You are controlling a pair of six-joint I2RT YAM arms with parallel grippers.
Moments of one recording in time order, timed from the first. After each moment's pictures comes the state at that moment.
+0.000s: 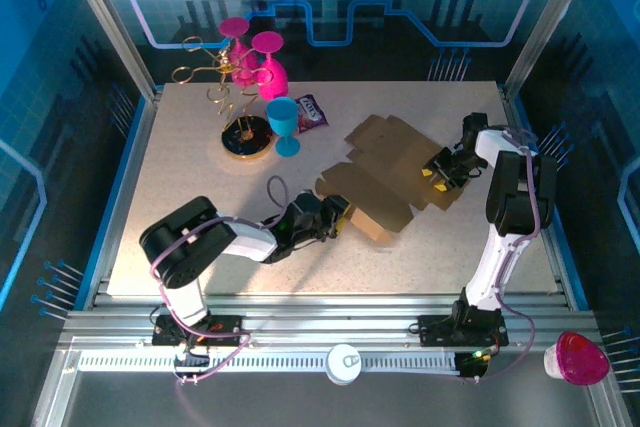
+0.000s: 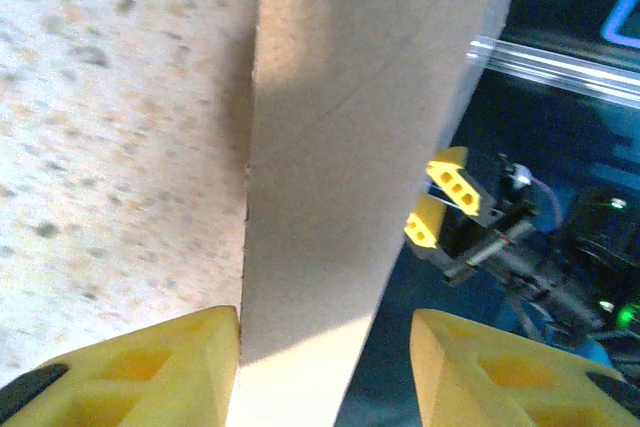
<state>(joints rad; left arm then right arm) -0.80 1.75 0.63 0.67 0.02 -1.76 -0.15 2.02 1.38 -0.79 -0.41 0.61</state>
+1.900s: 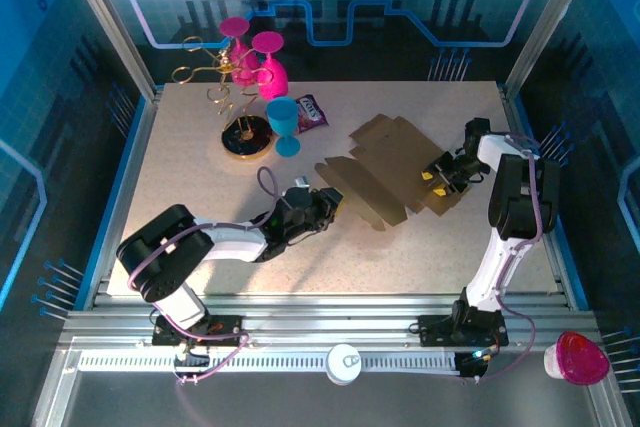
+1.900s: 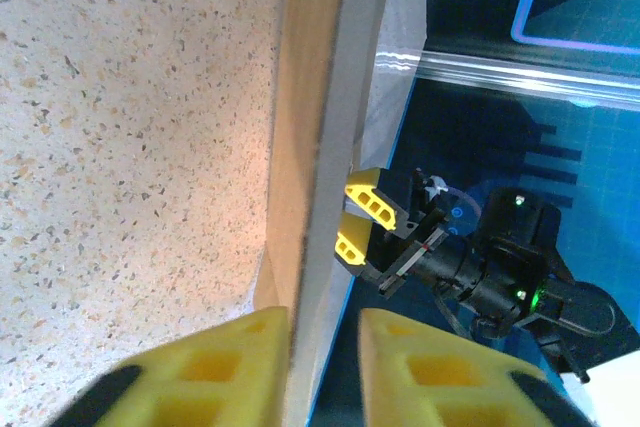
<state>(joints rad) -0.78 1.64 0.62 0.66 -0.03 -1.65 -0.17 1.98 1.31 -0.77 -0.46 0.64</state>
